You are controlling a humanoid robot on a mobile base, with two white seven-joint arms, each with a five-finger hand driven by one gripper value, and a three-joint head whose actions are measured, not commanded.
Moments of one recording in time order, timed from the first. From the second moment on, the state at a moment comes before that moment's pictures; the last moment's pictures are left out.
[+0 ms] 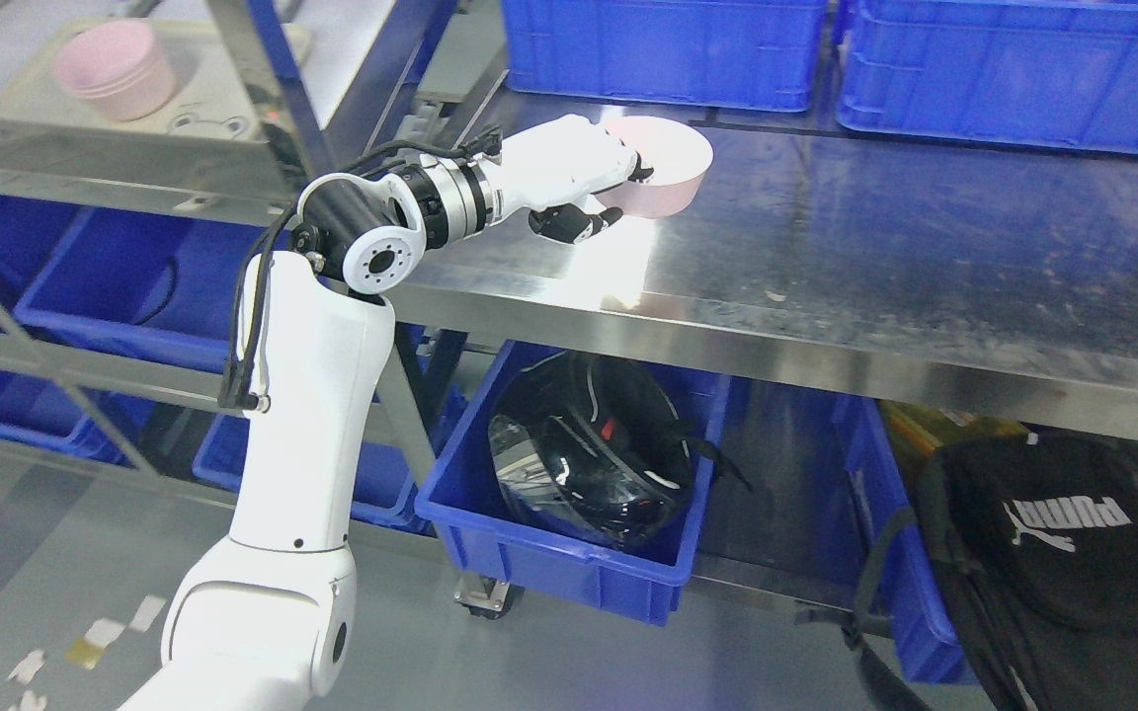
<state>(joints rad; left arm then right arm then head) -0.72 0.00 -0.09 -1.43 -0.97 -0.61 -0.86 0.00 0.00 0.05 0.00 0.05 -0.08 -0.03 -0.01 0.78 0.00</state>
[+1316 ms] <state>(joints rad) -0.67 0.00 -0.03 -1.59 -0.84 -0.73 -0.86 0.00 0.00 0.05 0.00 0.05 -0.08 -0.03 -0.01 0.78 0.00</state>
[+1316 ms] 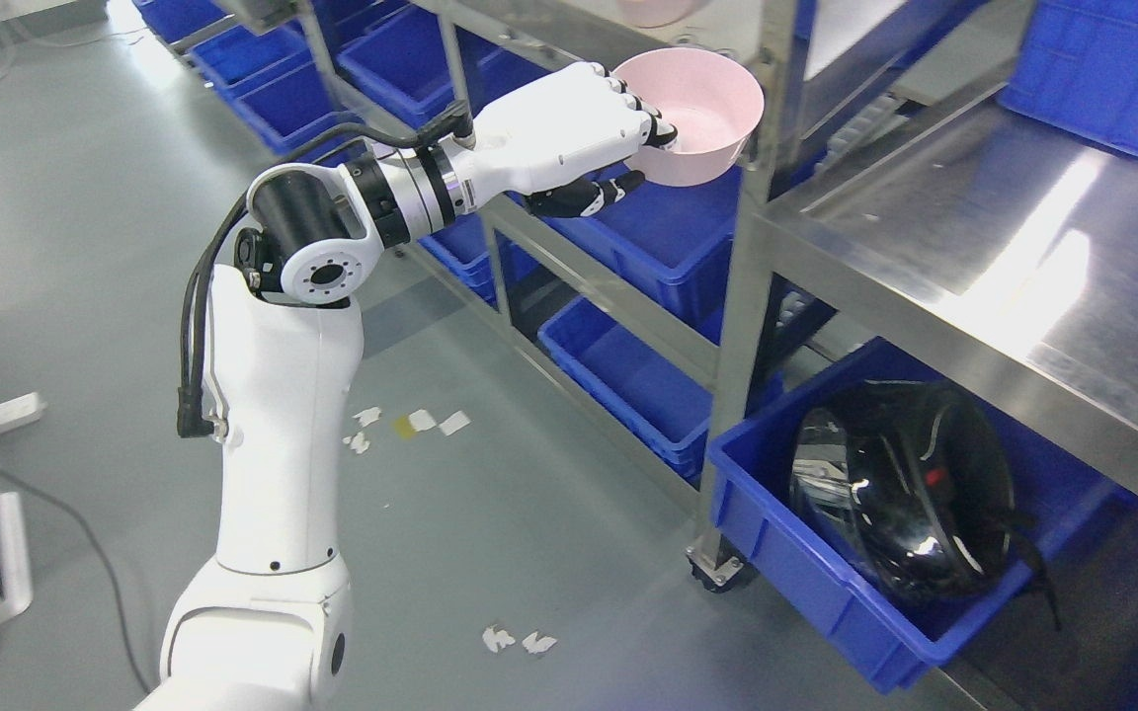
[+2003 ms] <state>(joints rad) -0.66 0.00 -0.01 -1.61 -0.84 -0.74 -0.86 0.00 0.00 0.05 0.00 0.05 -0.08 -0.03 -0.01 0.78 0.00</state>
